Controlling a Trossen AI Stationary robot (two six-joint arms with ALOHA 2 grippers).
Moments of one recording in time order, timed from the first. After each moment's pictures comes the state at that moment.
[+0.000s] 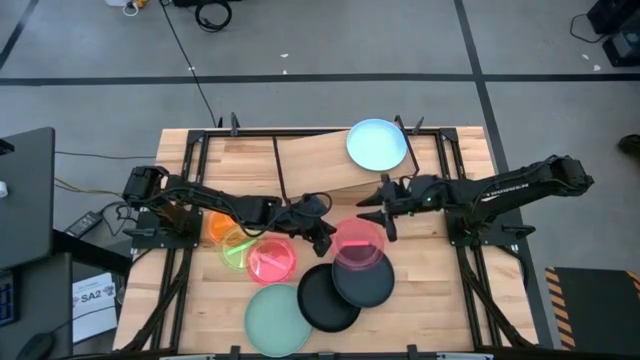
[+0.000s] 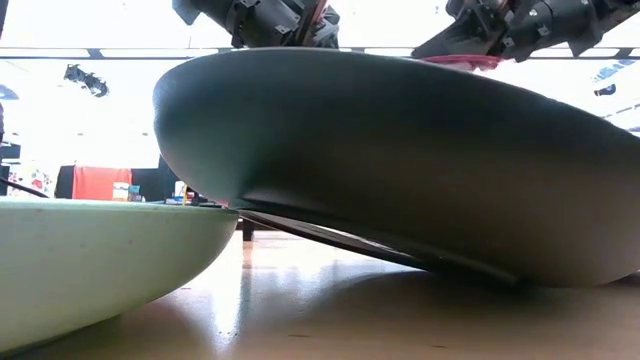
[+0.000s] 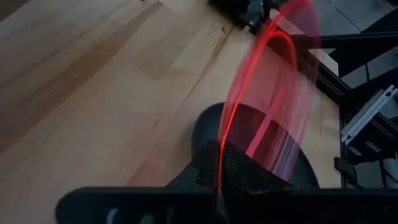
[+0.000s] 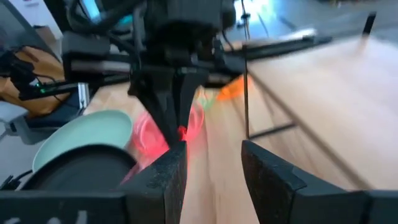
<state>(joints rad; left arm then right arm) -0.15 1.69 1.11 -0.01 -0.18 -0.72 0.04 1.04 0.53 0.25 0.02 0.16</state>
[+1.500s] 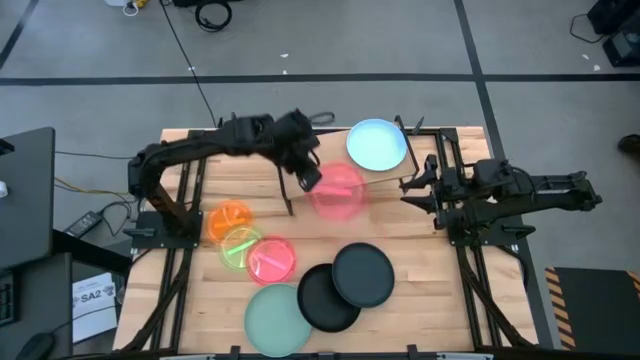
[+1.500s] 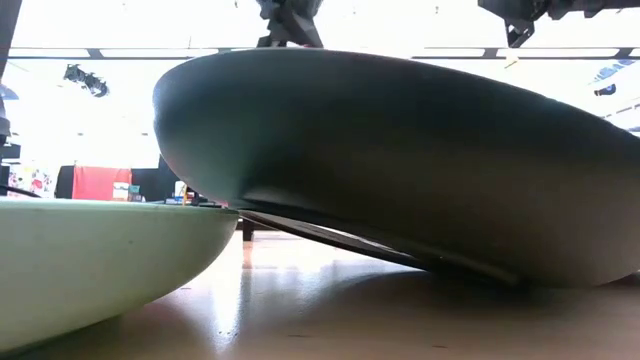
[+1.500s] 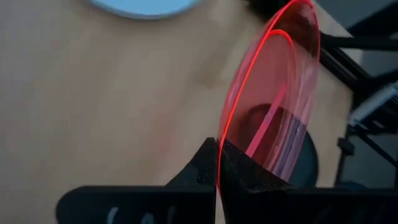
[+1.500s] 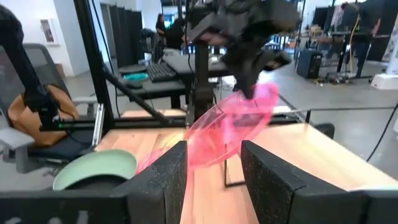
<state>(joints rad) 0.26 1.68 1.76 -0.93 0.15 -0.42 0.04 0.45 0.53 -0.12 0.03 0.02</state>
